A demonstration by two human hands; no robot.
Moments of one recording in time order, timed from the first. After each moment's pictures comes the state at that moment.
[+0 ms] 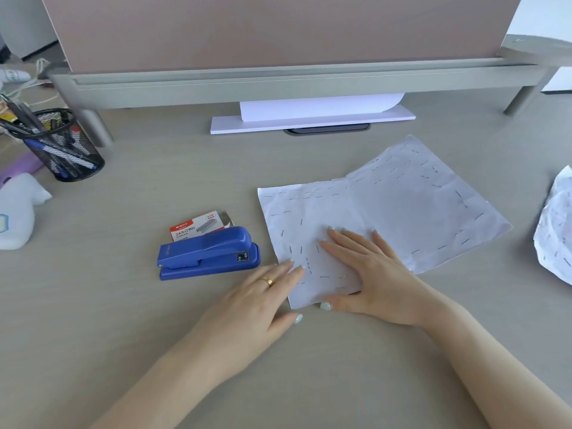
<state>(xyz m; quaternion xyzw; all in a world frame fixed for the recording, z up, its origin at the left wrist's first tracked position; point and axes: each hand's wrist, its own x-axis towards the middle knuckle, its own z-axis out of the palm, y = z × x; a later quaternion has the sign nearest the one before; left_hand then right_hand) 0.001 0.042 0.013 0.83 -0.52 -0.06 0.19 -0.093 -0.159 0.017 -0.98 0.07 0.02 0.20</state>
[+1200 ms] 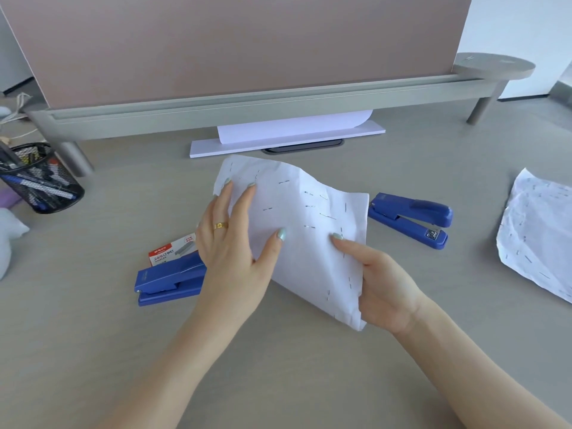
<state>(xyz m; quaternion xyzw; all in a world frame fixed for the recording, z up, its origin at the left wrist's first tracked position) 0.013 -0.015 0.047 0.82 -0.34 0.08 0.45 -0.101 -0.155 0.050 -0.40 0.20 0.01 0.89</state>
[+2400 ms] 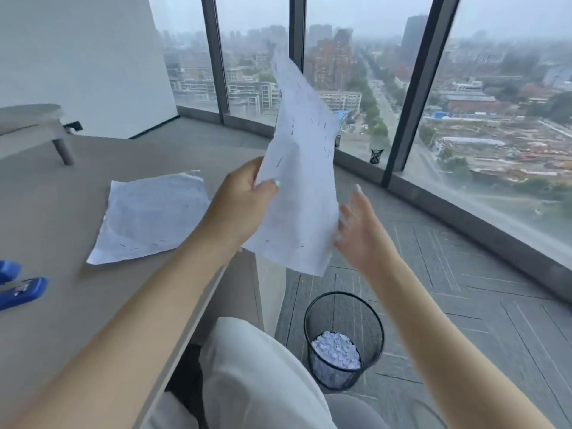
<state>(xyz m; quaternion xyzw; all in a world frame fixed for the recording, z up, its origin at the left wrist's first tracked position) -0.349 -0.191 0.133 0.40 -0.72 -0.38 0.43 -0.529 -0.190 0.055 -0.30 0.37 -0.65 0.60</state>
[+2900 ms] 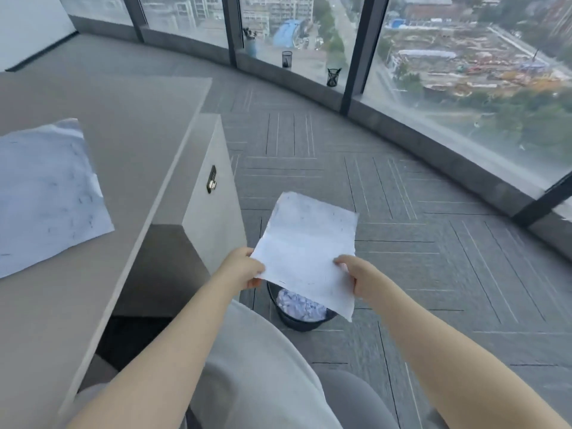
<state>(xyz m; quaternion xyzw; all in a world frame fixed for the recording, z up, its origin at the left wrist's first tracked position) -0.443 -0.287 -0.103 0.59 -0.51 -0.62 0.10 -0.650 -0.207 -0.156 -0.02 0.74 -0.38 0.55</state>
